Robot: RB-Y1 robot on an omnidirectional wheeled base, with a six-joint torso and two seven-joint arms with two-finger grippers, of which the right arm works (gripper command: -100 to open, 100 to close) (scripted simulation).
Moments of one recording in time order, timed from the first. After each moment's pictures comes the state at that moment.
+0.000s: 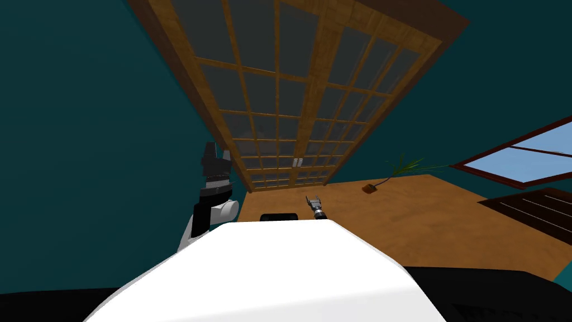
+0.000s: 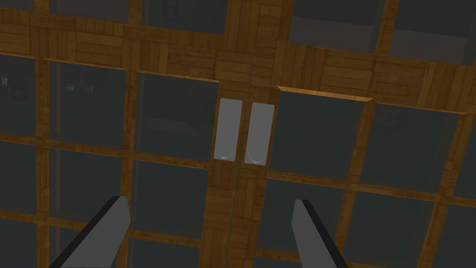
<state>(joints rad) 0.13 -0.12 -0.29 -0.71 0.50 -0.81 1.23</state>
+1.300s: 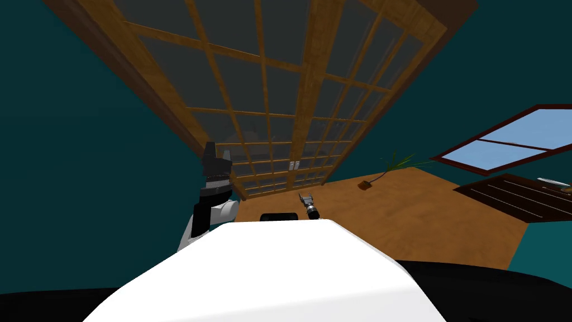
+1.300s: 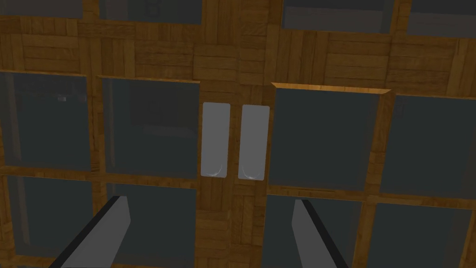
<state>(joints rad) 0.02 -0.04 -0.31 -0.59 0.57 -0.85 1.24</state>
